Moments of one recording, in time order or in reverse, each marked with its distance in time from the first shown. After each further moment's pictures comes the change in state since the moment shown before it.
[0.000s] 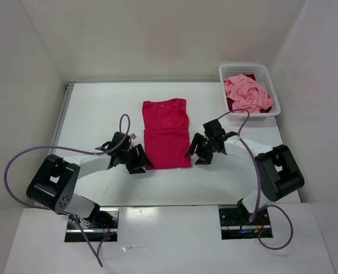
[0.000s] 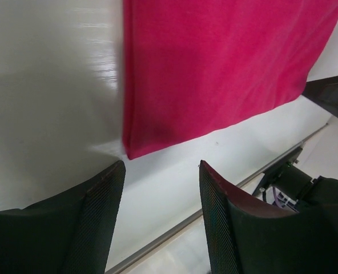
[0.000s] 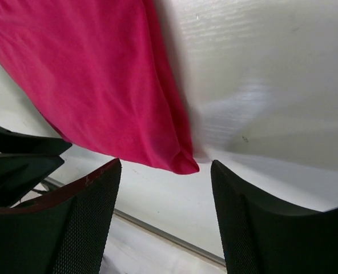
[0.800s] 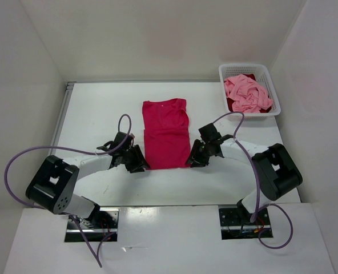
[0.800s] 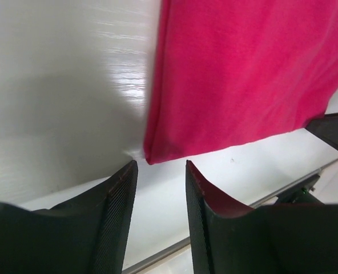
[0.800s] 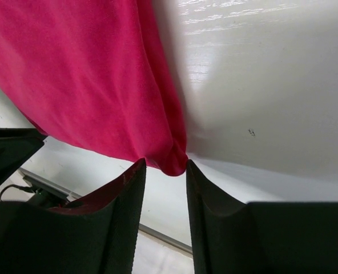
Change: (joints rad) left arm -0.037 -0.004 0.030 -0.060 -0.126 -0.043; right arm 0.066 0.023 -0.032 0.023 0.018 0.013
